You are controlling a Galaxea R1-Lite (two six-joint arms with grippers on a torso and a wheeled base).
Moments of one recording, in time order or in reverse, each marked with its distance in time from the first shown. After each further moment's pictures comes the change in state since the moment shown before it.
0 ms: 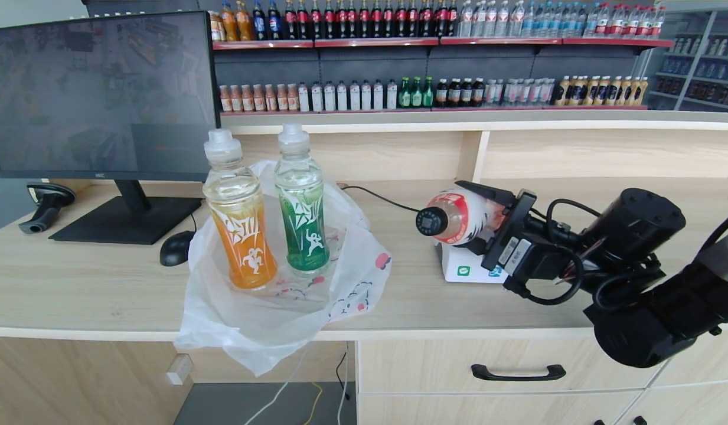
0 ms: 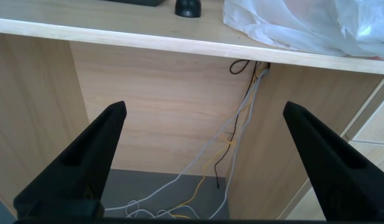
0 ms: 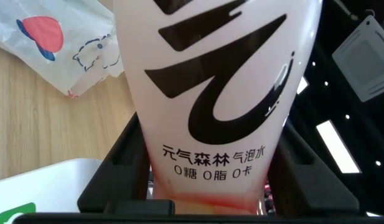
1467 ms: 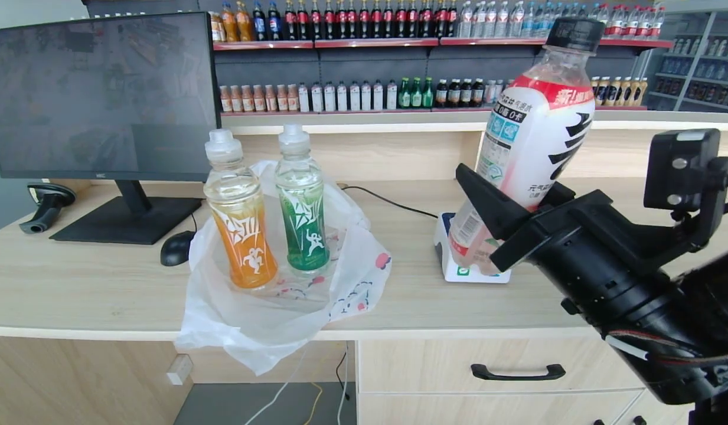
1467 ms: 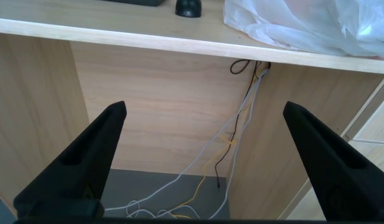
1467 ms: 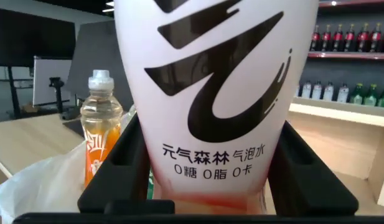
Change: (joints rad) left arm 0.000 0.000 0.000 0.000 0.000 0.003; right arm 0.464 -0.354 0.236 -0.001 -0.894 1.066
